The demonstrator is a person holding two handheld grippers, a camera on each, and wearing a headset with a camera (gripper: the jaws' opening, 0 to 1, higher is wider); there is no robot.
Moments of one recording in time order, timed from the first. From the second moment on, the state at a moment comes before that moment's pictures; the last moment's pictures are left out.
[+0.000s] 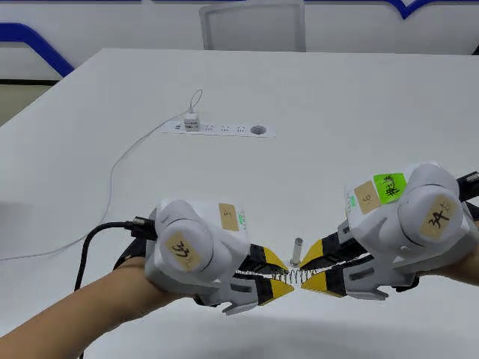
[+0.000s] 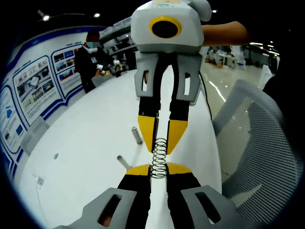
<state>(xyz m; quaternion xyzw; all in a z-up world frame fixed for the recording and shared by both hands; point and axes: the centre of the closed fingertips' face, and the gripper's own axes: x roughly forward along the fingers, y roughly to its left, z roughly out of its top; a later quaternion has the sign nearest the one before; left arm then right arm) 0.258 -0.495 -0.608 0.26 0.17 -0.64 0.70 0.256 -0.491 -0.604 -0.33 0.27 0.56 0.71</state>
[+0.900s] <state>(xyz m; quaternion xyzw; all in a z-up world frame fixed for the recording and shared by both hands) 0.256 -0.491 -0.595 0.24 0.13 -0.65 0.71 0.256 -0.495 -0.597 -0.23 0.28 0.55 0.75</state>
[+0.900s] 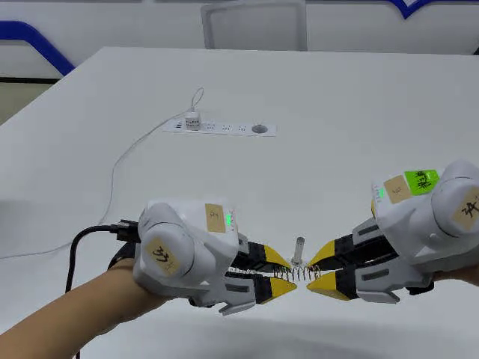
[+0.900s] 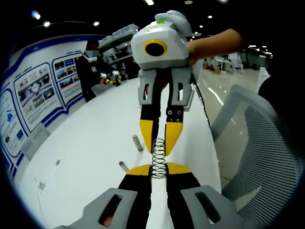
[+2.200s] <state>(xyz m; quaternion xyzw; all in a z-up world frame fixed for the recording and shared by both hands) 0.261 -0.495 -0.587 0.20 0.14 -0.63 0.74 0.262 -0.471 -0.547 -0.05 0.20 0.54 0.81</state>
